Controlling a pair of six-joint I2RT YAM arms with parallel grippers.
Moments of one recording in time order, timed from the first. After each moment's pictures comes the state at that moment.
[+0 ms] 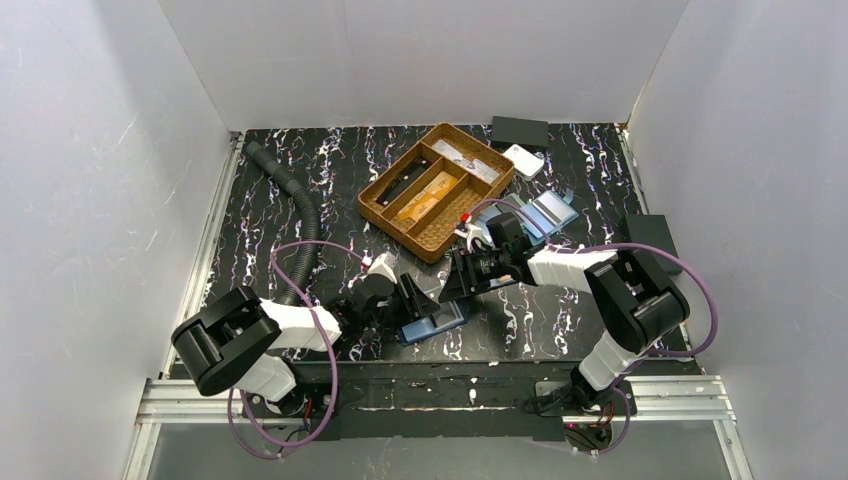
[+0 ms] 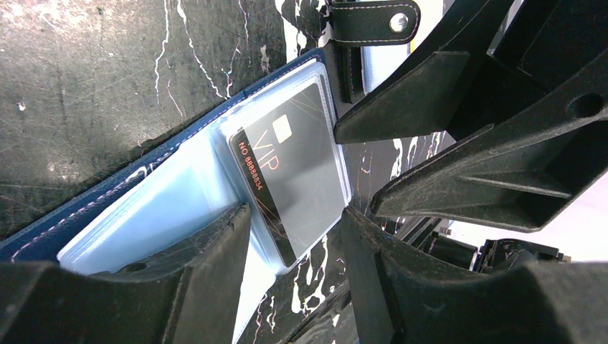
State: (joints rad) left arm -0.89 1.43 0.33 0.52 0.01 -1.13; right arm 0.58 1.64 0.74 0.04 -0.80 0.39
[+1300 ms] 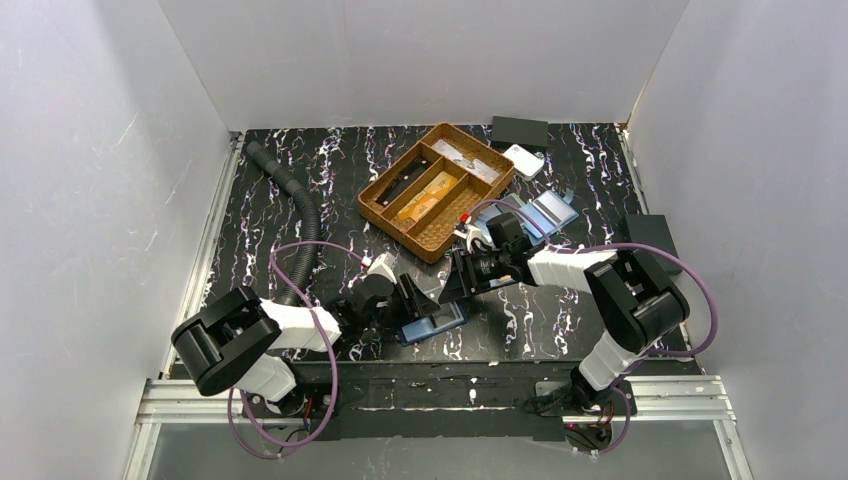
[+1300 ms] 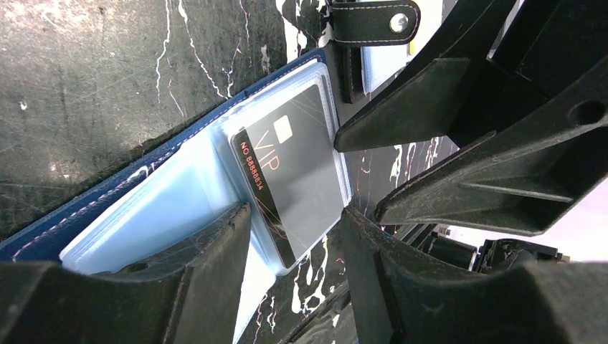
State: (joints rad) left arm -0.89 1.43 0.33 0.52 0.00 -1.13; right arm 0.58 1.64 0.74 0.05 -0.83 0.39
